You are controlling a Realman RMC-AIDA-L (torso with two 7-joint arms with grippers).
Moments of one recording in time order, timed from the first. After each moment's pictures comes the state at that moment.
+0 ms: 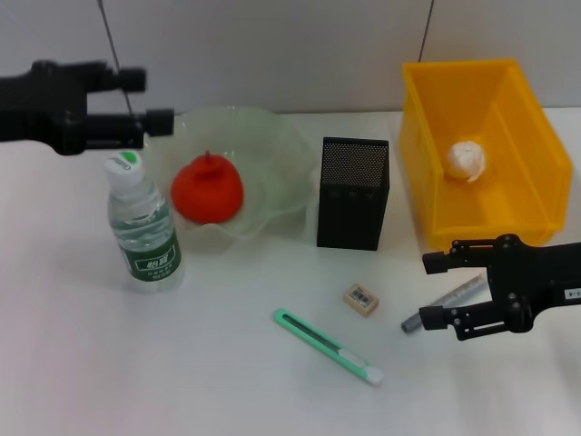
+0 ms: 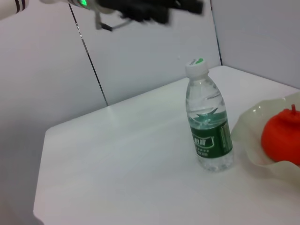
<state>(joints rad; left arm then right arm) -0.56 -1.96 0.67 1.10 1.84 1.78 -1.77 0.59 2.02 -0.63 -0.75 -2.18 -1.79 1.44</state>
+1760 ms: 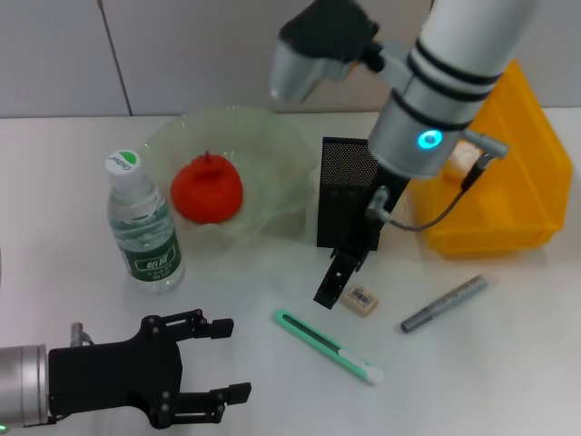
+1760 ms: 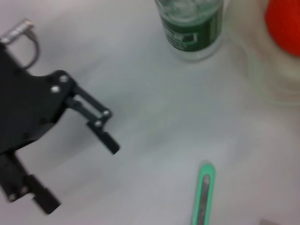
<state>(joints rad) -0.42 -2.06 0.74 0.49 2.01 1.65 -0.97 1.30 2.09 -1.16 -0.64 -2.65 -1.63 2.42</state>
